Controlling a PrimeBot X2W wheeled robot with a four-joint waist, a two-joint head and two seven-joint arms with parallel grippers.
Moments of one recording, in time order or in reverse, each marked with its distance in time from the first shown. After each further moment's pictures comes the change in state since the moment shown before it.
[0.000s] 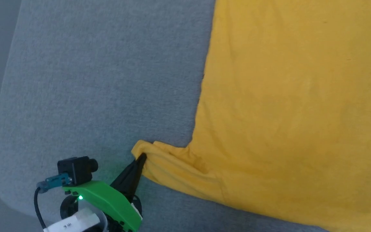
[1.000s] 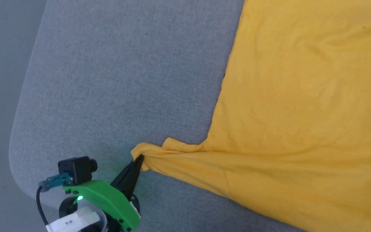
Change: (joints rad) left arm -0.017 -0.004 -0.004 0.047 0.007 0.001 -0.021; right arm 0.390 -0.122 0.146 -0.267 0.054 0.000 -0.334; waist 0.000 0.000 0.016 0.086
